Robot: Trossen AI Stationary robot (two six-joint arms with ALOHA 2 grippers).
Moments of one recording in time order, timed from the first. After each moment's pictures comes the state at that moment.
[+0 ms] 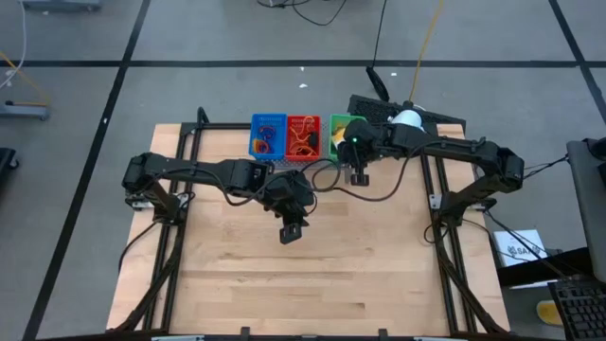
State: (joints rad) left arm -0.09 1.71 1.68 -0.85 0.13 -0.29; right arm -0.35 1.47 1.26 -0.77 0.05 -0.41
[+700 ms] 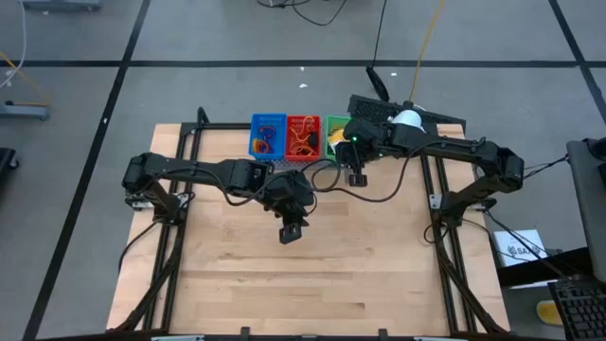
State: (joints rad) left arm -0.09 1.71 1.68 -0.85 0.13 -0.29; right arm -0.35 1.47 1.26 -0.72 -0.02 -0.43
